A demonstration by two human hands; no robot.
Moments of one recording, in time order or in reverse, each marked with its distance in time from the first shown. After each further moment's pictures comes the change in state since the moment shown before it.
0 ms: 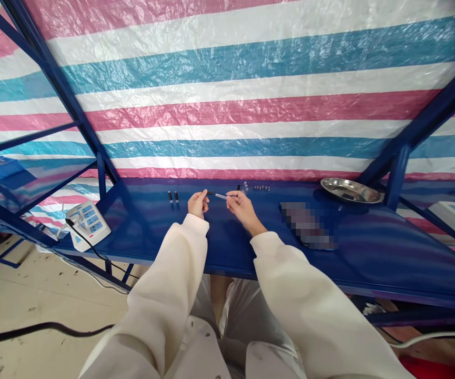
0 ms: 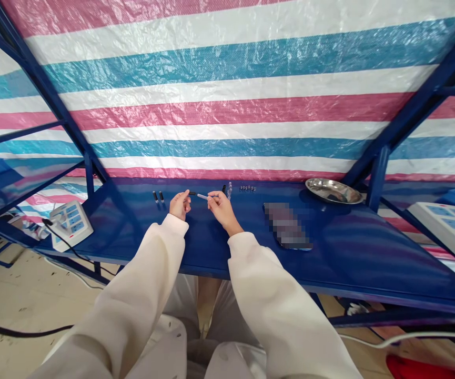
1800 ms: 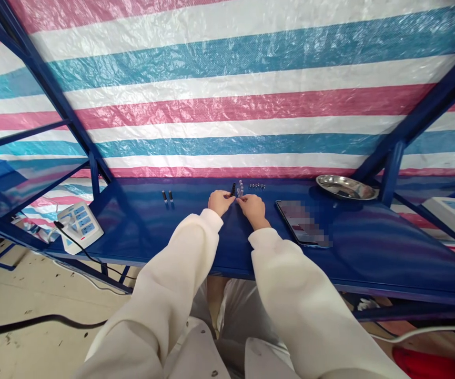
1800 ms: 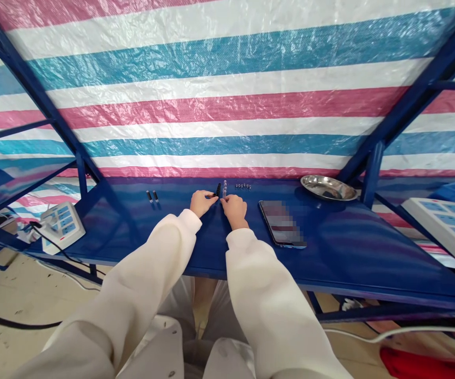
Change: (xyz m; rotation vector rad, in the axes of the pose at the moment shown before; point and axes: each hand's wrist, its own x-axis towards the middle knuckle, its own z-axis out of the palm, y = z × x) left_hand 0.004 -0.028 0.058 0.987 -0.229 0.325; right_hand 0.014 0.006 -0.047 -1.152 0.166 0.331
